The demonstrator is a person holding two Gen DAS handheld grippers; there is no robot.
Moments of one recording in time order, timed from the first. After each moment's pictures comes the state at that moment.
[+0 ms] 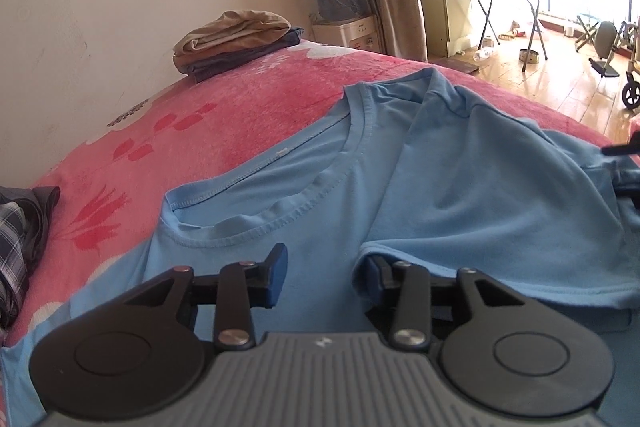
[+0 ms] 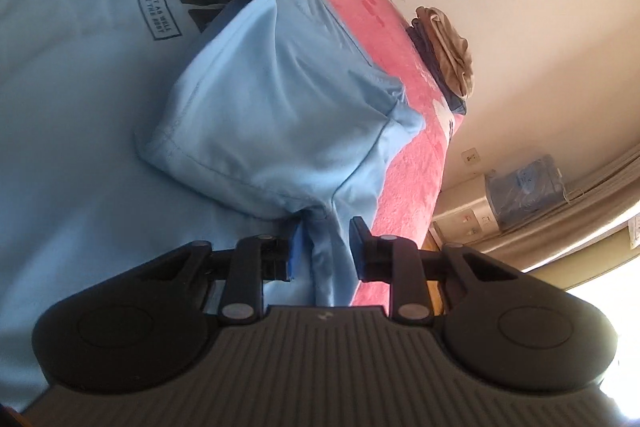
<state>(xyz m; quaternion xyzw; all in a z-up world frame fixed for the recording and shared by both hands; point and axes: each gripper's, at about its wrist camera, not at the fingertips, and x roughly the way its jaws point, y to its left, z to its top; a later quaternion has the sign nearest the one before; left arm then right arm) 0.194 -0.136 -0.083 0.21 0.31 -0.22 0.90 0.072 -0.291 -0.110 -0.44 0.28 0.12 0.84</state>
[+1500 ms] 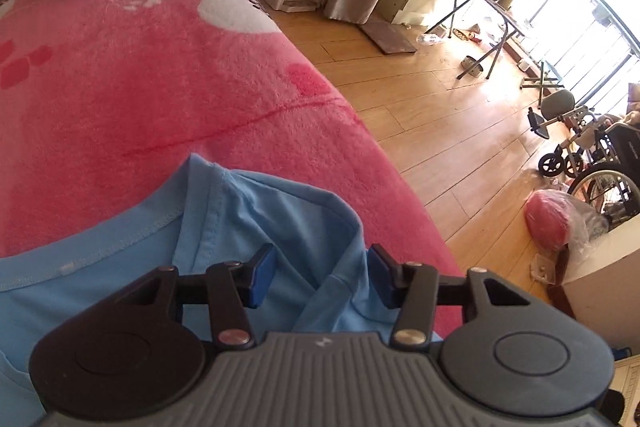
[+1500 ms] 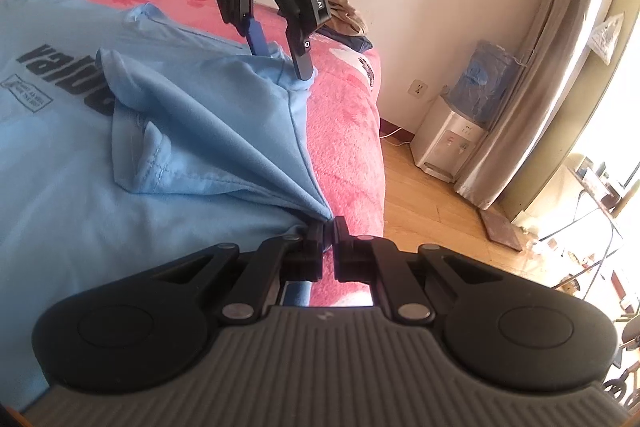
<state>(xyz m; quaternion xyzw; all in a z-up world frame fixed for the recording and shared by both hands) 0.354 -0.261 -0.069 0.02 0.52 -0.32 0.79 0.064 -0.375 -0.122 -0.20 0.26 0.02 0.94</state>
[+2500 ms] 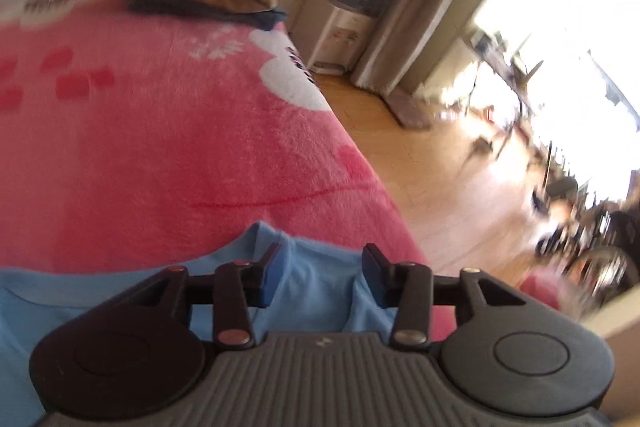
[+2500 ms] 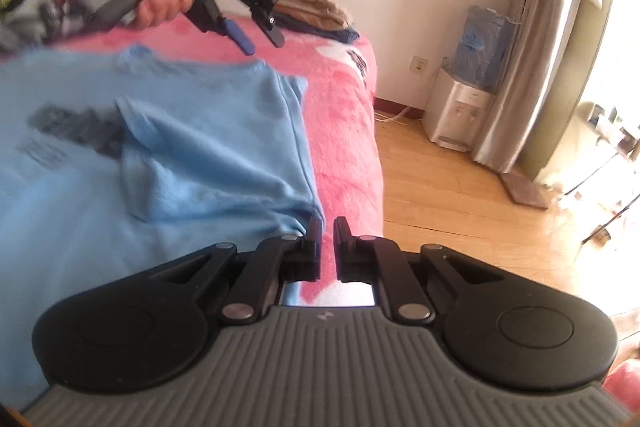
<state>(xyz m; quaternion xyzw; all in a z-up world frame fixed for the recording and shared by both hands) 0.356 -0.217 -0.031 -0.02 0.45 -0.29 0.84 0.042 -0.395 -0.089 -0.09 0.28 0.04 0.96</state>
